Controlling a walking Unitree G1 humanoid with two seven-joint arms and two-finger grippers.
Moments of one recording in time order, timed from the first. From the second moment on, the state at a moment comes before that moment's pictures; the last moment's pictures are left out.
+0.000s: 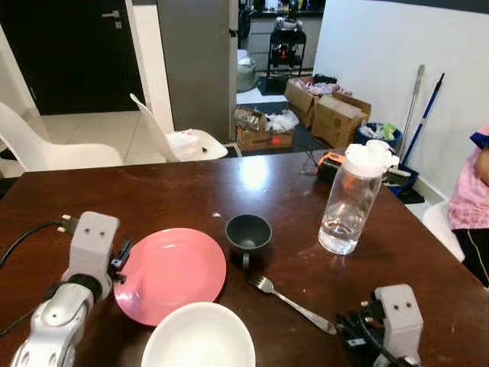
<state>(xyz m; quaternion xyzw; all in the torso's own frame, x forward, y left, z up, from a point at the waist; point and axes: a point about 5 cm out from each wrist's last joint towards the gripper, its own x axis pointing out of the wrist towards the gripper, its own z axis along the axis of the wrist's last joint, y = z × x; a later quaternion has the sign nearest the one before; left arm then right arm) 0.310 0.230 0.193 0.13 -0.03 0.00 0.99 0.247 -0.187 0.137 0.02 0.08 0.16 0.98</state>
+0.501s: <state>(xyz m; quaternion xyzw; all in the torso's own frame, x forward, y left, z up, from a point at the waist) 0.310 0.228 0.191 0.13 -0.03 0.00 0.99 0.263 -0.185 0.135 -0.04 0.11 0.27 0.96</state>
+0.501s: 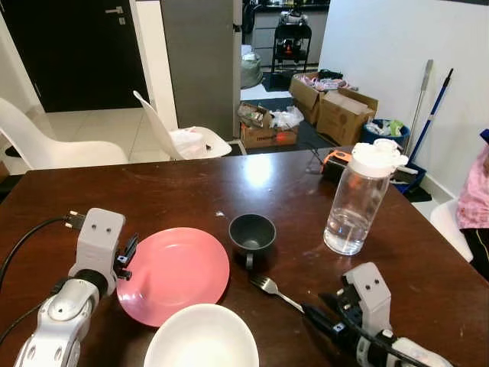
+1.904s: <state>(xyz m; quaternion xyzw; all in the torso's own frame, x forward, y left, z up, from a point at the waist) 0.244 0.240 0.234 0.26 0.09 -0.48 0.83 0.307 -0.187 0.143 0.28 0.05 0.30 0.91</state>
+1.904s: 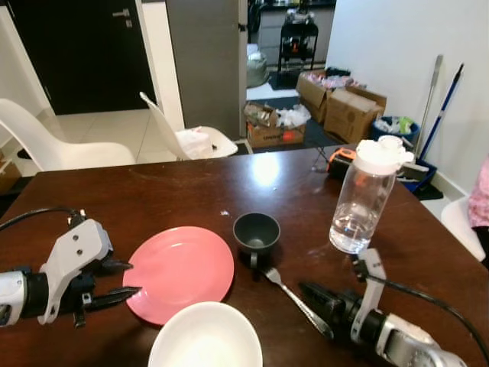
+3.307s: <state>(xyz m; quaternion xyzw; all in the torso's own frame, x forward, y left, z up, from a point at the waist) 0.267 0.203 0.252 0.24 0.00 -0.47 0.85 0.324 -0.133 0.139 -0.05 0.13 0.24 0.96</state>
